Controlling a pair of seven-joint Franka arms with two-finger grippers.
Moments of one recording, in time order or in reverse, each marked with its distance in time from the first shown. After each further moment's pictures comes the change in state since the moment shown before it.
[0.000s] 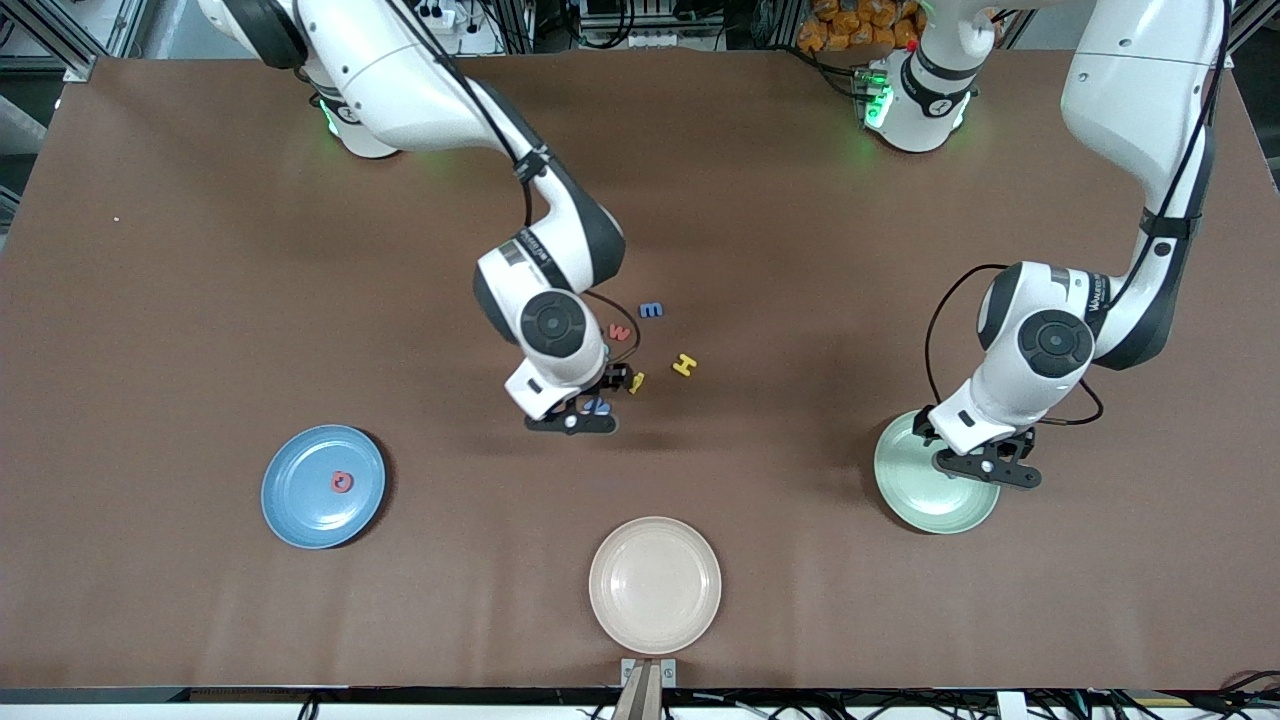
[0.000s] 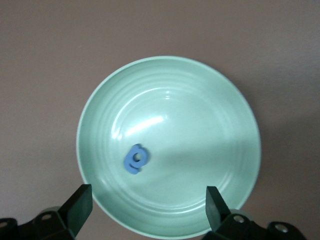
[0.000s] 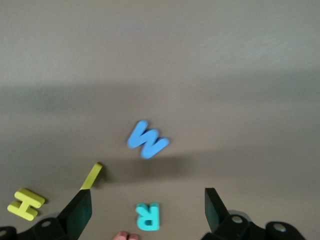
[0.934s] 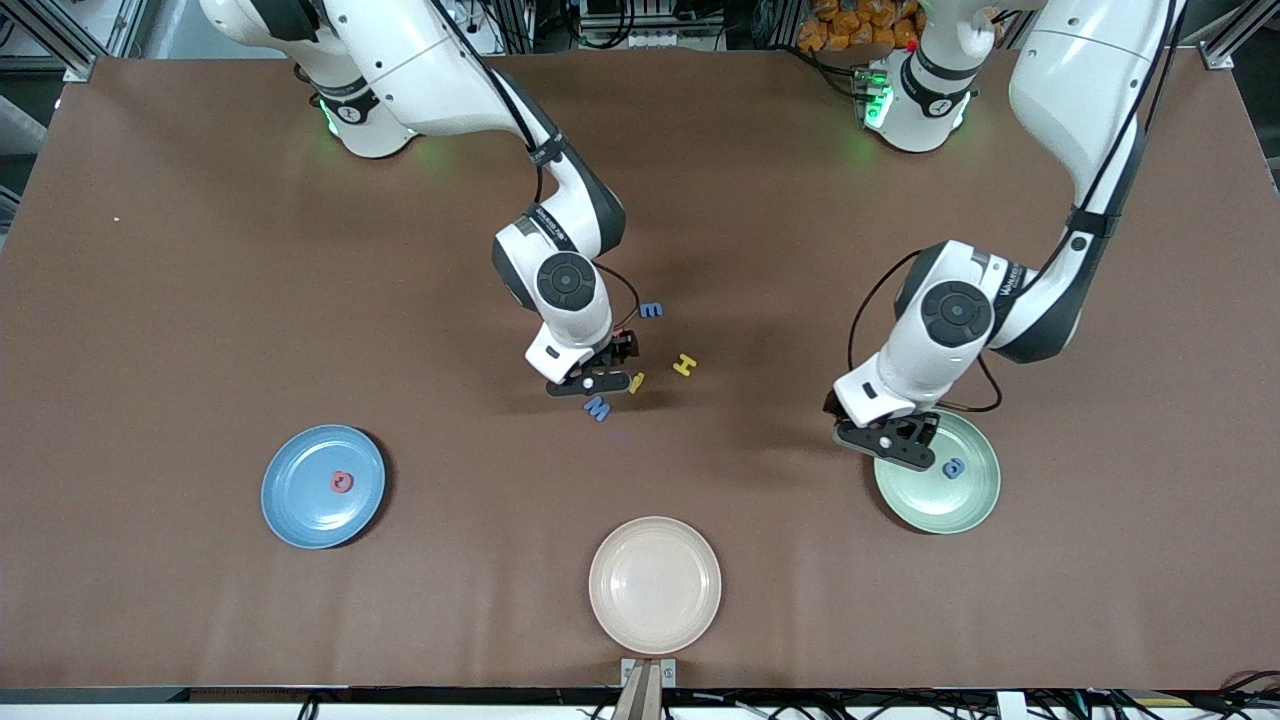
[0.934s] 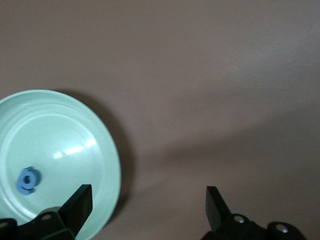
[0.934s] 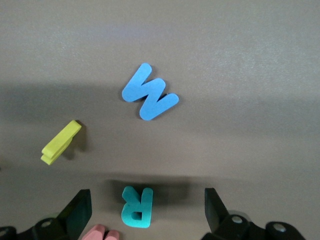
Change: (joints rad) left arm -0.031 -0.003 -0.172 -0.005 0.000 -0.002 -0.116; right arm 0.048 -0.076 -0.006 -0.263 0.000 0.217 -0.073
